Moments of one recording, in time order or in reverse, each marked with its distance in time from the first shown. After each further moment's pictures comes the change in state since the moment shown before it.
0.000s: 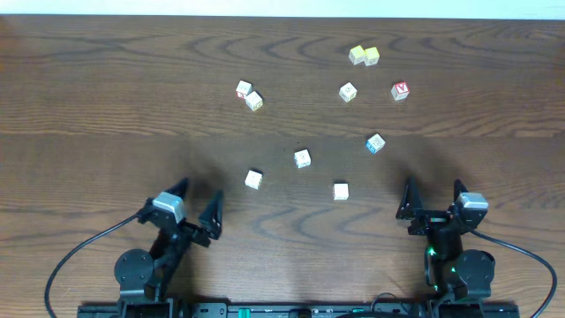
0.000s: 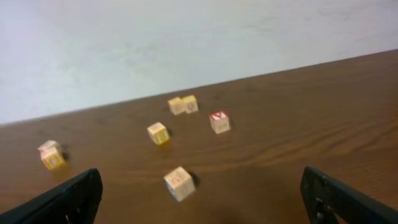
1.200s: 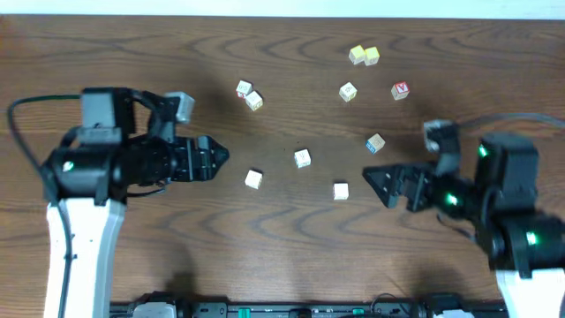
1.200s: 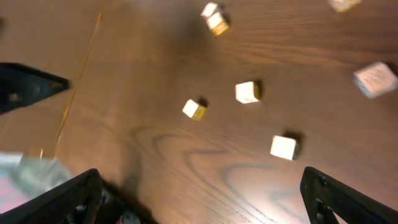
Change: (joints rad) left arm -0.045 1.229 1.310 -1.174 0.012 0.195; right arm 0.074 0.966 1.085 -0.900 -0.615 -0.015
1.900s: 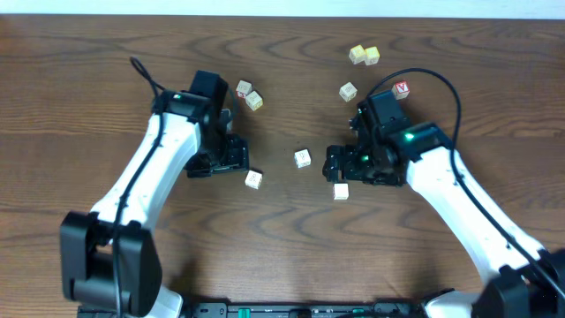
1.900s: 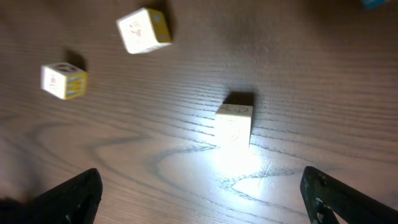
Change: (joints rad) left arm -0.231 0.470 0.001 0.065 -0.341 -0.255; right arm 0.300 0.578 0.076 0.019 0.409 0.199
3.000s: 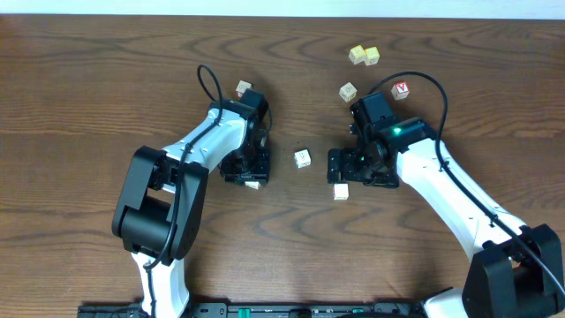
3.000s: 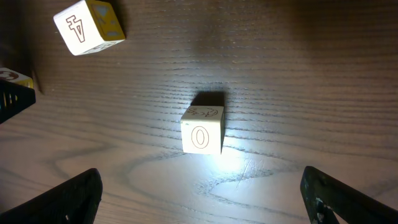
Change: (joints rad) left arm -0.126 0.306 0.000 0.164 0.014 0.015; right arm 0.000 0.069 -0.002 -0.013 0.074 0.015
